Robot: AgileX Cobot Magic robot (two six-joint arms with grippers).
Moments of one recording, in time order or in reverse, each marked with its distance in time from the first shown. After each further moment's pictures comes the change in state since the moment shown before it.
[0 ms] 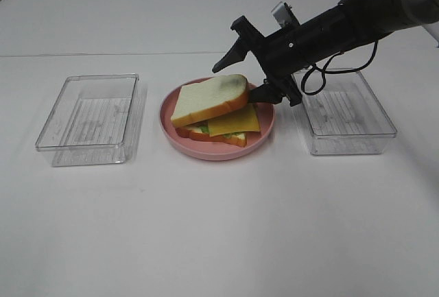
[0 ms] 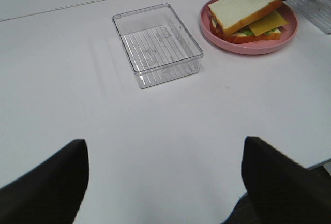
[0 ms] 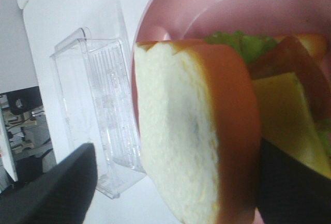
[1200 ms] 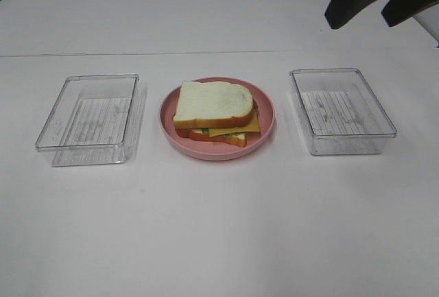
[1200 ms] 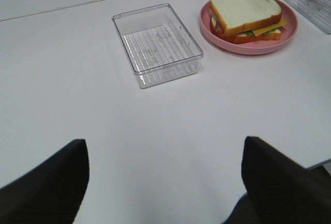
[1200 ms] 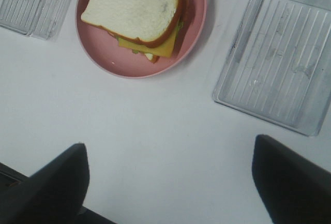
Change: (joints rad) left arm 0.000 0.000 0.000 0.000 0.000 0.000; right arm 0.000 -0.734 0.097 -0.864 0.401 0.091
